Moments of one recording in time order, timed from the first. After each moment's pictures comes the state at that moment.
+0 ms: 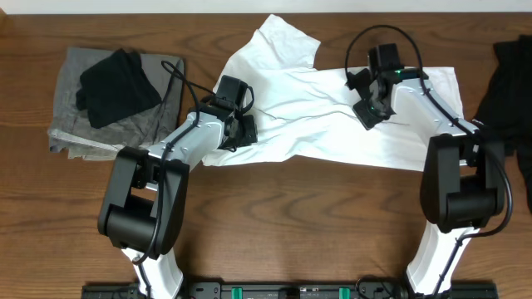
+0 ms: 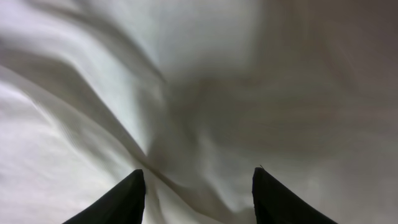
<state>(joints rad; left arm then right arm) -0.33 1.93 1.17 -0.49 0.13 -0.45 0.13 2.05 1.46 -0.72 0.09 -0.42</state>
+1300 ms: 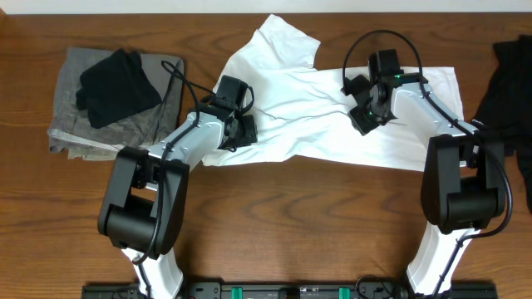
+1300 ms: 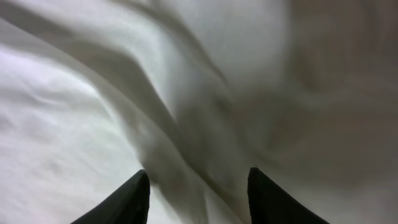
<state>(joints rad) -0.33 1.93 1.17 -0.49 0.13 -0.45 0.13 2.04 1.41 -0.71 -0.03 -0.44</state>
